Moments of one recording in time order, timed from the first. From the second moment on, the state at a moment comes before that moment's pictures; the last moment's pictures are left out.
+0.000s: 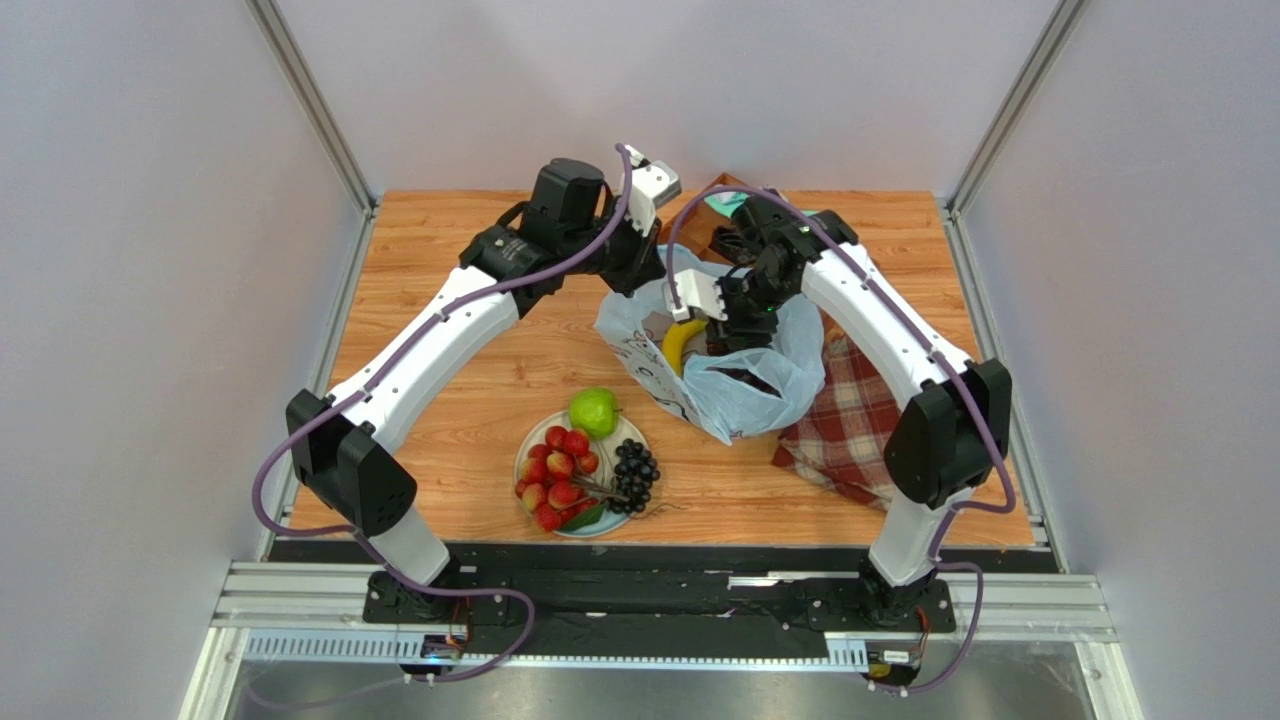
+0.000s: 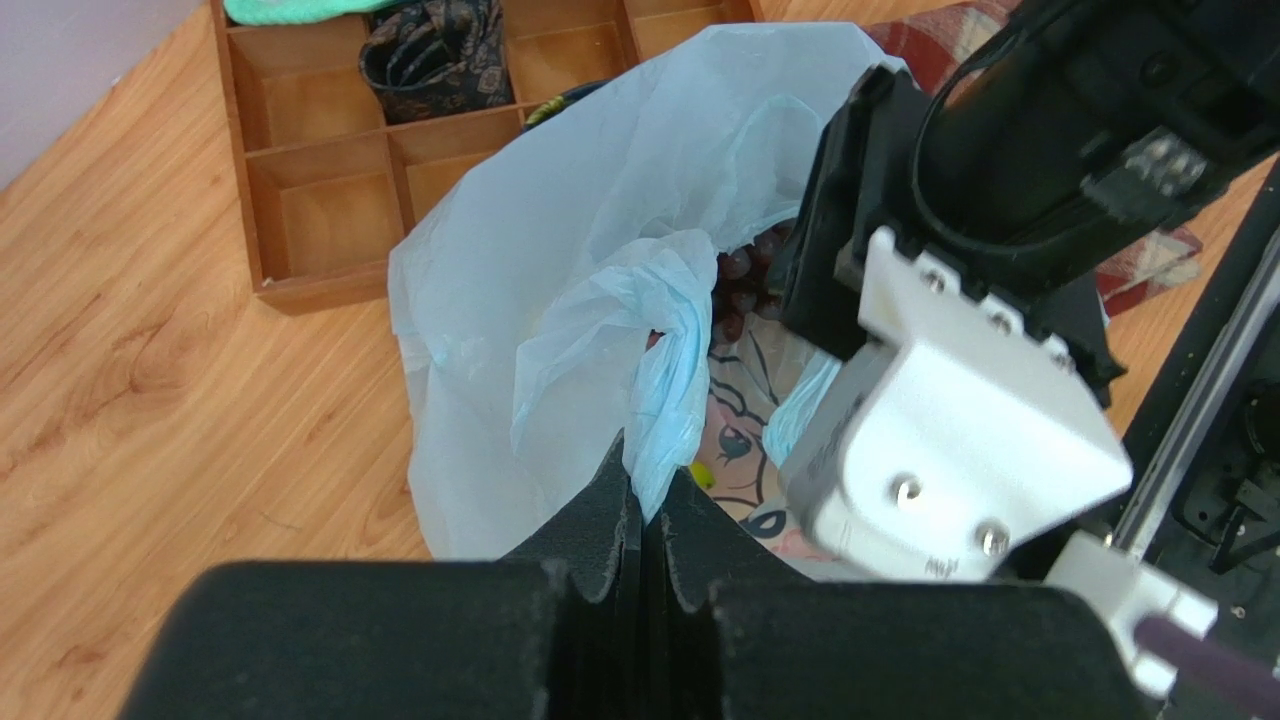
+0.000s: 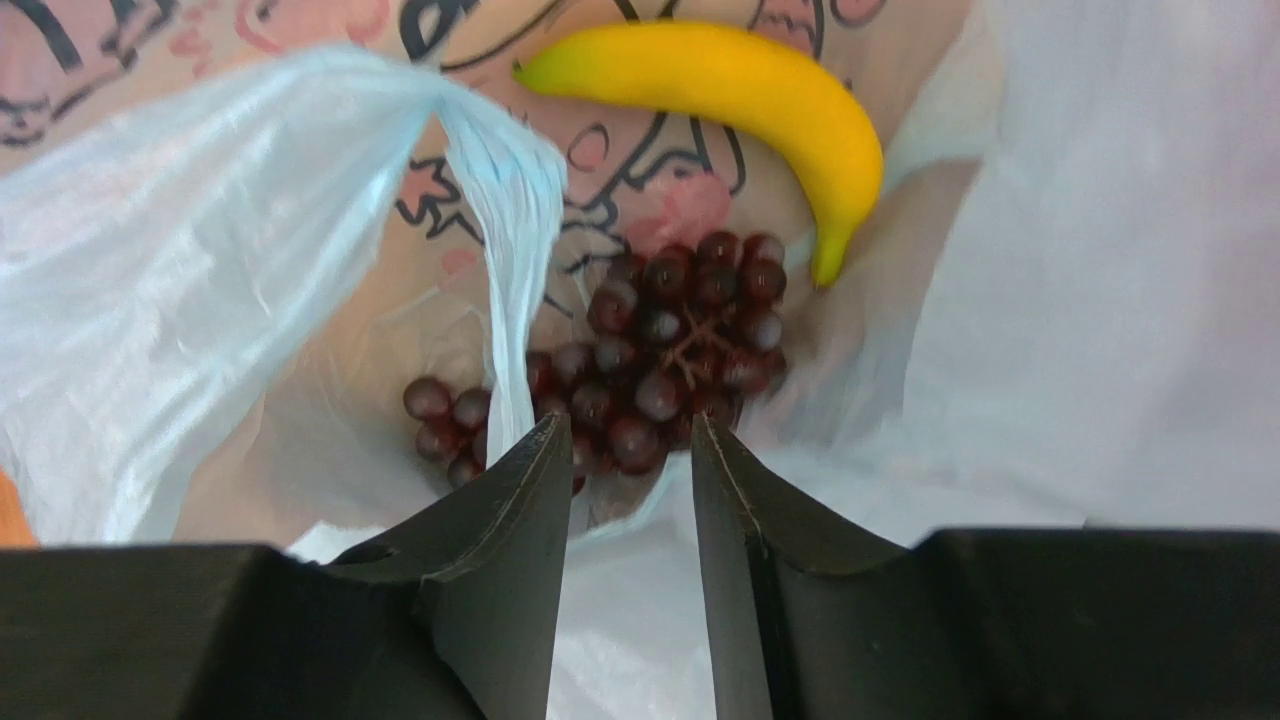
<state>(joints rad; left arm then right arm) -0.61 1.64 1.69 -0.57 0.36 0.10 0.44 1.77 1.72 -1.19 -0.38 -1.28</state>
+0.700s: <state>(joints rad) -0.60 1.64 1.66 -0.57 0.31 0.11 0.42 2.15 1.83 -1.20 -0.13 -1.31</state>
